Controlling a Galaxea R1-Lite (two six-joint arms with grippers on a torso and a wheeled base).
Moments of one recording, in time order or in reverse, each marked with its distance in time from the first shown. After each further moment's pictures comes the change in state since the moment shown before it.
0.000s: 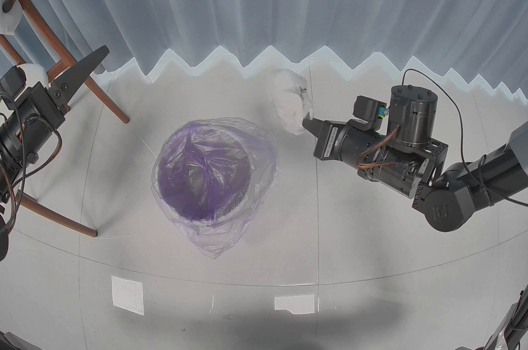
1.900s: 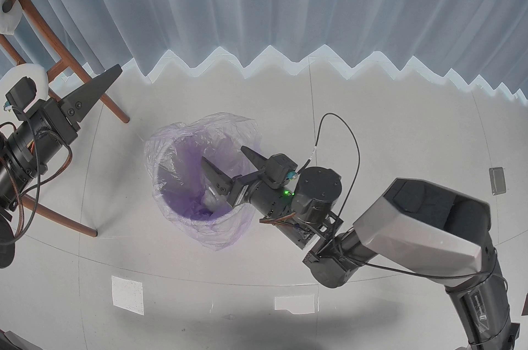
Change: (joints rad) left arm -0.025 0.025 0.037 -0.003 0.002 0.065; right arm 0.176 0.573 -0.277 -0.632 0.002 -0.016
